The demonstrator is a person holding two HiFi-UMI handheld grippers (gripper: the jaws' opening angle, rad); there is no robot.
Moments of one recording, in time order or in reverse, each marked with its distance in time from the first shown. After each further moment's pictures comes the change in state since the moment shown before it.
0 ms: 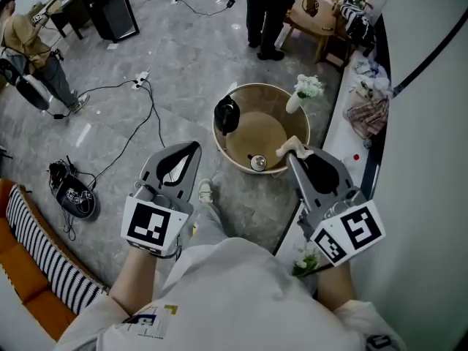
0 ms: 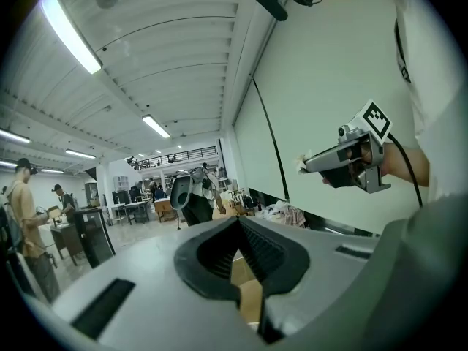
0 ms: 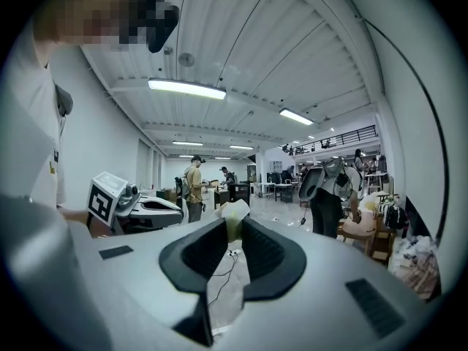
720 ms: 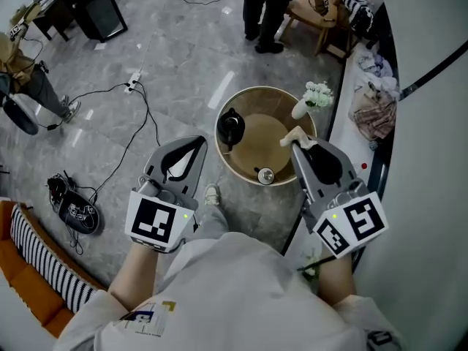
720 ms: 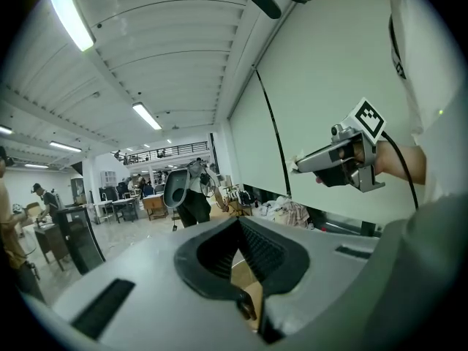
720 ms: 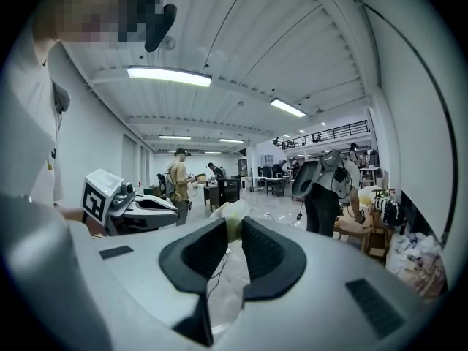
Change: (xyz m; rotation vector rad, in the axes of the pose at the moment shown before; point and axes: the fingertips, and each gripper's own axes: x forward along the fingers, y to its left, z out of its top) left arm 0.116 0.123 -0.019 -0.005 0.032 -0.096; right arm 0.158 -0.072 0.013 0.031 0.054 -0.071
